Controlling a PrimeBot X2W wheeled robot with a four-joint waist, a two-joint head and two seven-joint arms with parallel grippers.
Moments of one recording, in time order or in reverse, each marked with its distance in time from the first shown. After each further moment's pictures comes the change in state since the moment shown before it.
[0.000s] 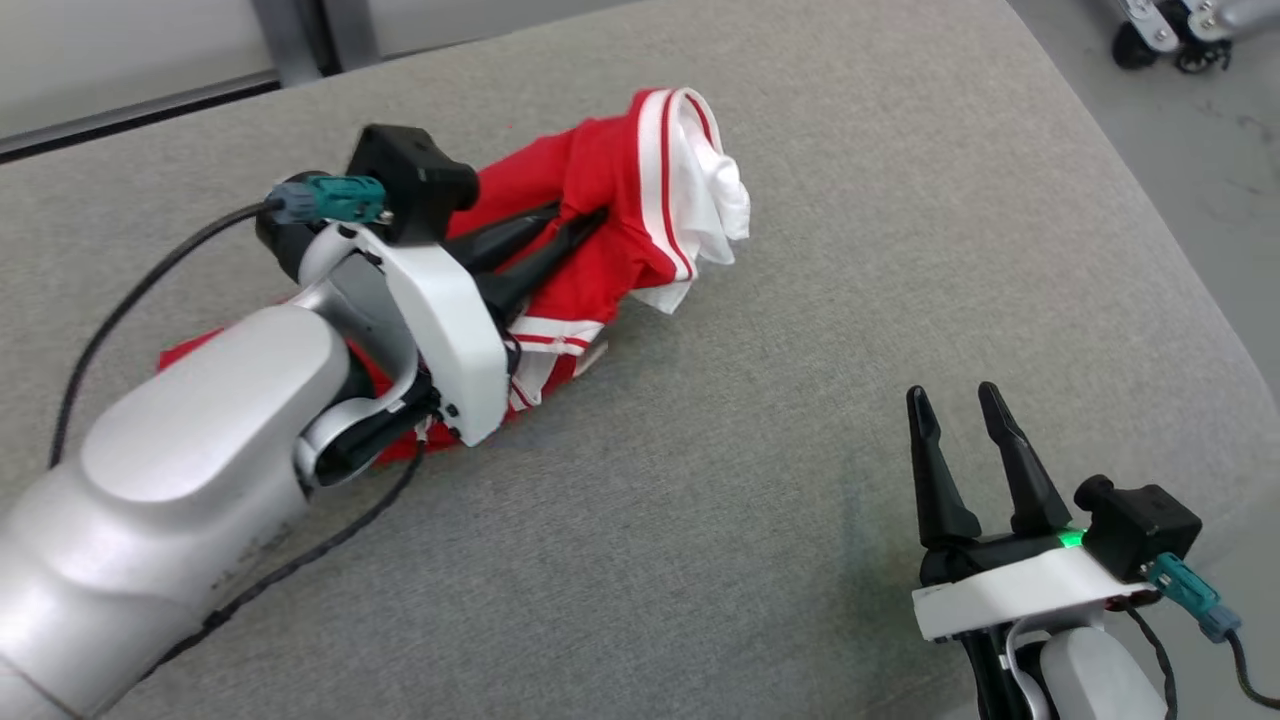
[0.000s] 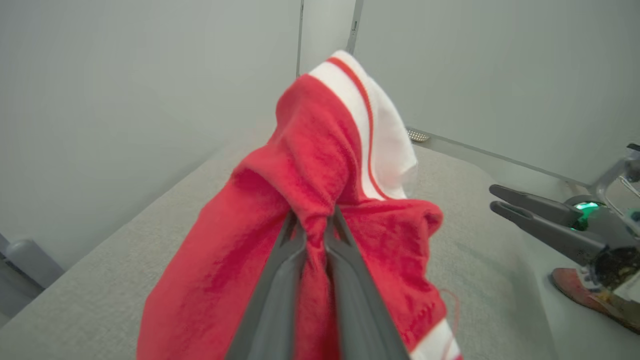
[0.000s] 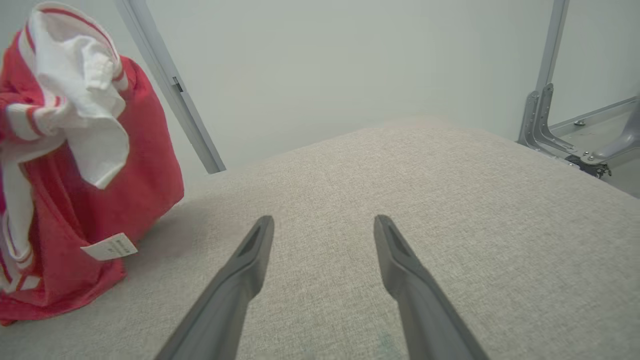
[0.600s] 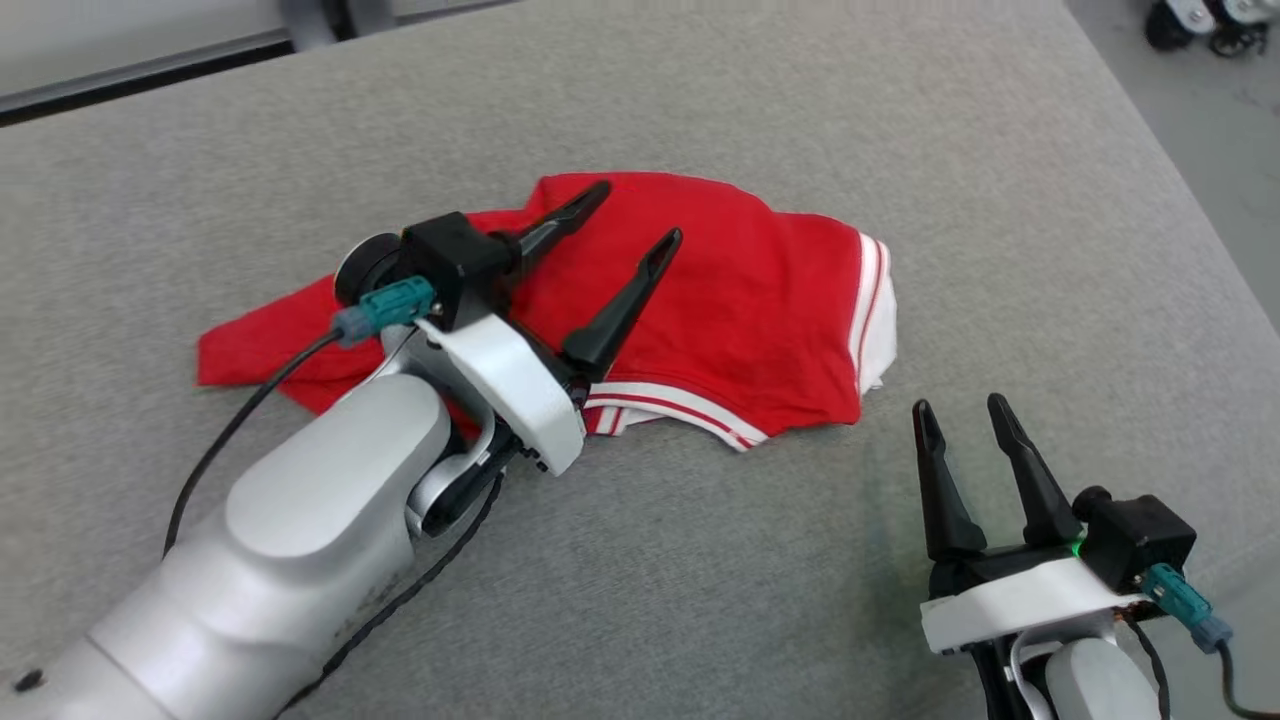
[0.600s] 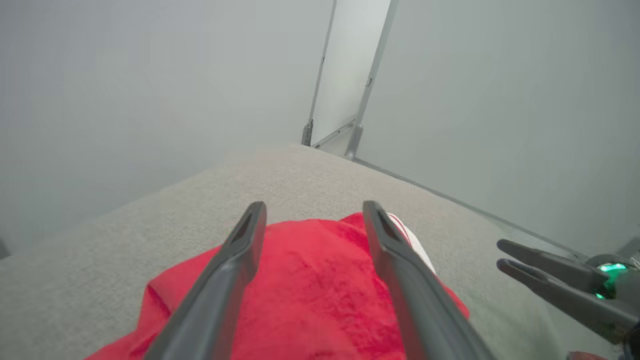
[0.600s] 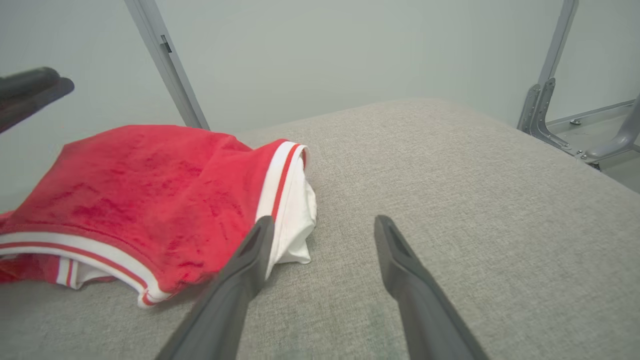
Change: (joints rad) left arm 0.089 -0.204 0.005 0.218 0.085 0.032 -0.310; right arm -0.002 0.001 -0.018 0.007 -0.068 0.000 0.000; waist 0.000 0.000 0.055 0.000
